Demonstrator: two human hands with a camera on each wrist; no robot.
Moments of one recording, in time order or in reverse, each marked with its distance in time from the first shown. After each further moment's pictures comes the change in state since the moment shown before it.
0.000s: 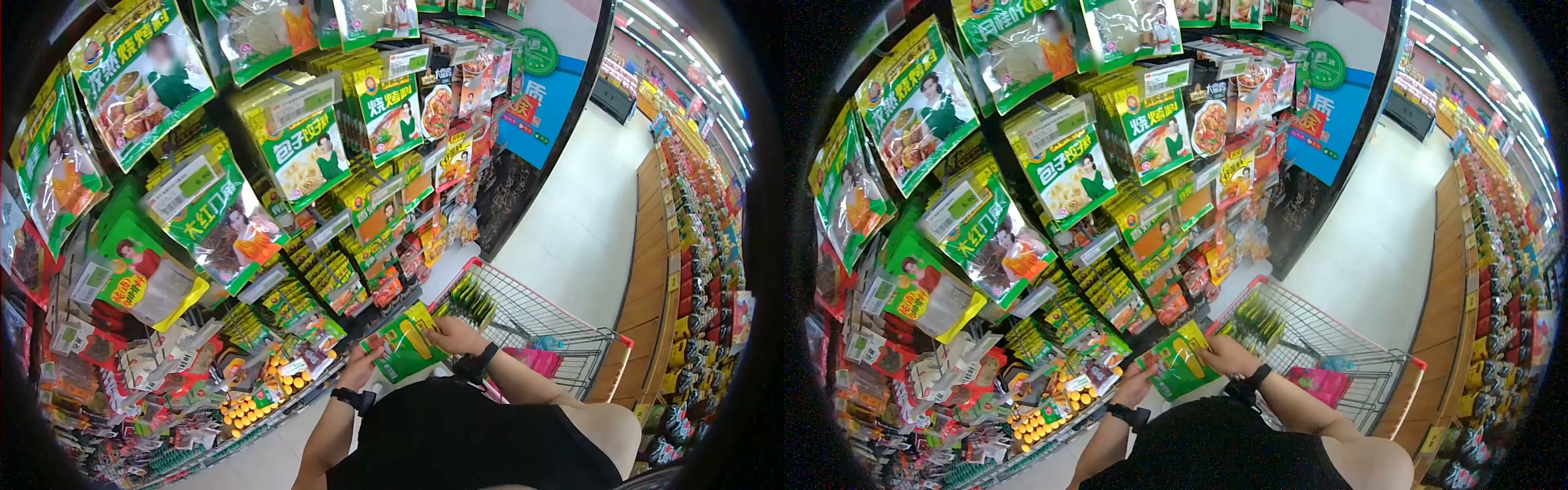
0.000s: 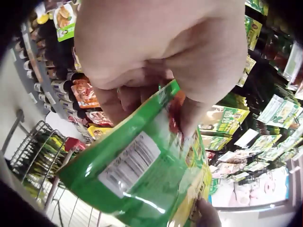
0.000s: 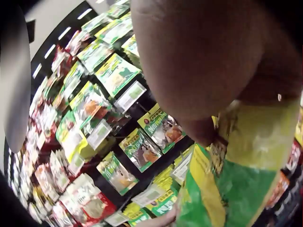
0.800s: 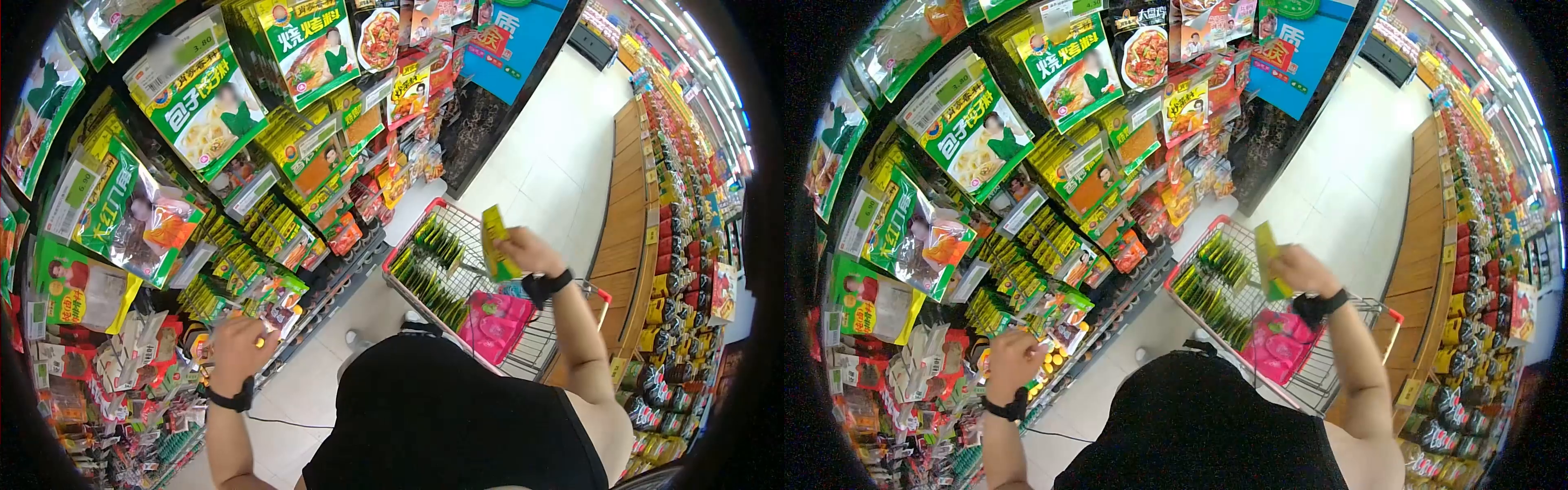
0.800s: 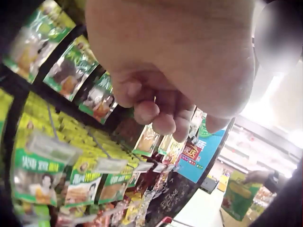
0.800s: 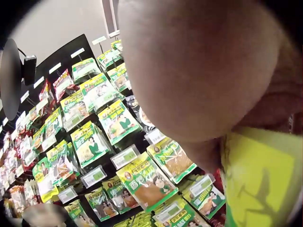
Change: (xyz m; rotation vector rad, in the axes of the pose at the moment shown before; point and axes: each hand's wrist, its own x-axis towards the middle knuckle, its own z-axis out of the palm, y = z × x) left_hand -0.092 0.219 0.073 1.807 -0.014 0.609; right_hand -0.080 0.039 -0.199 -0.185 0.097 0.334
